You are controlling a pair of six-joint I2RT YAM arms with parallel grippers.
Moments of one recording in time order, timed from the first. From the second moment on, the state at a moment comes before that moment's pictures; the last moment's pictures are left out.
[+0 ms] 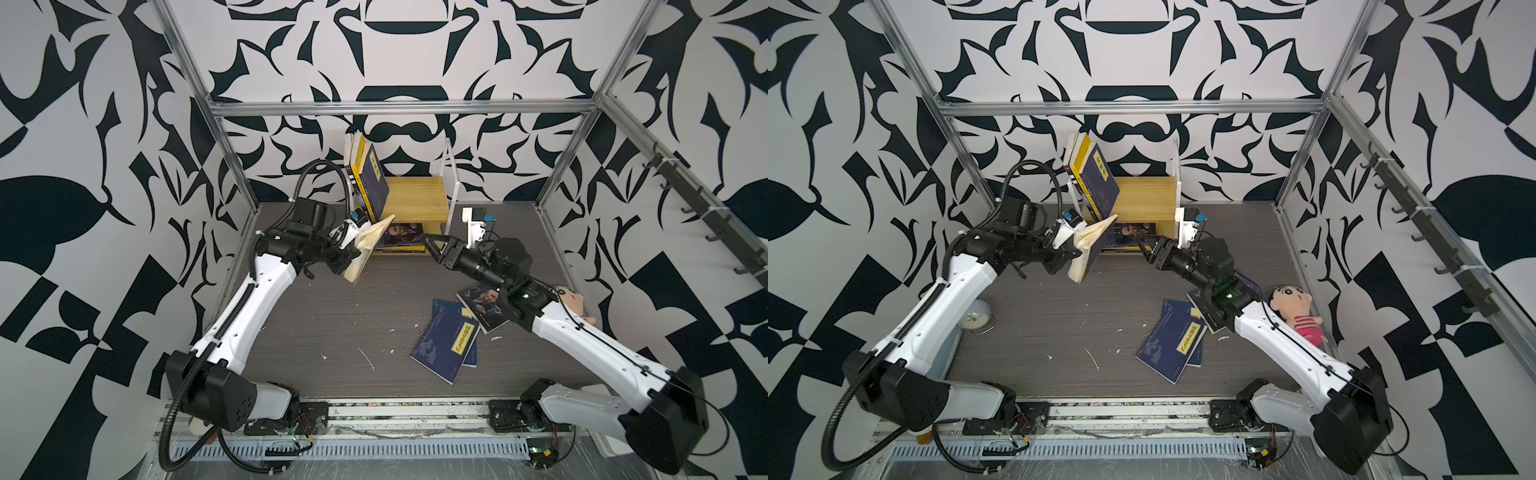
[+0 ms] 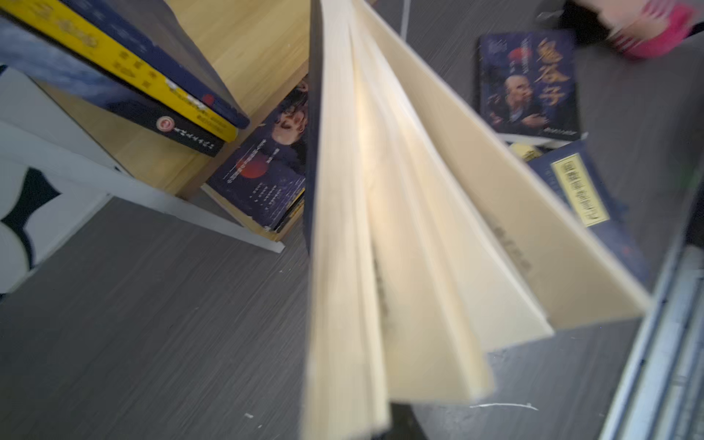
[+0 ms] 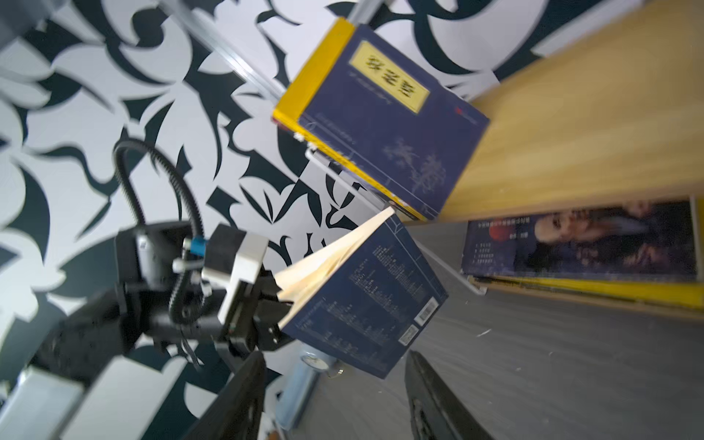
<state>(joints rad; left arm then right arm) -0.32 1.36 1.42 -0.91 0.52 0.49 0.58 1.11 0.89 0.21 -0.37 0.72</state>
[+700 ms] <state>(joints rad) -0.21 1.34 1.42 -1.19 1.14 0.67 0.45 1.26 0.97 0.09 -0.87 0.03</state>
